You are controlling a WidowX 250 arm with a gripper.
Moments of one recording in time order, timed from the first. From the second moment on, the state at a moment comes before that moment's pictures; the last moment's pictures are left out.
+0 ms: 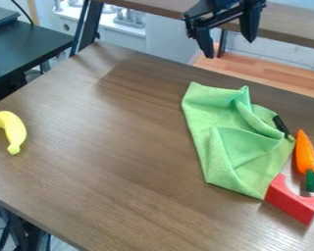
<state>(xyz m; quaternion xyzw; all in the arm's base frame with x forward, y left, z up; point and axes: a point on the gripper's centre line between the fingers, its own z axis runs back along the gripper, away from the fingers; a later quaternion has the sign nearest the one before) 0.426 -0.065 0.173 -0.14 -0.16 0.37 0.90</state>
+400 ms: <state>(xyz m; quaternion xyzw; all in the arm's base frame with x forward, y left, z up) 0.442 -0.071 0.131 -0.10 -0.12 0.37 0.91</state>
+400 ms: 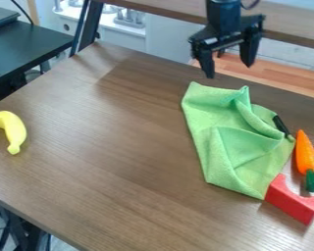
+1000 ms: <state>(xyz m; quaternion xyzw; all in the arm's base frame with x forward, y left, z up) 0.477 -0.106 0.099 -0.04 -0.15 0.35 0.92</state>
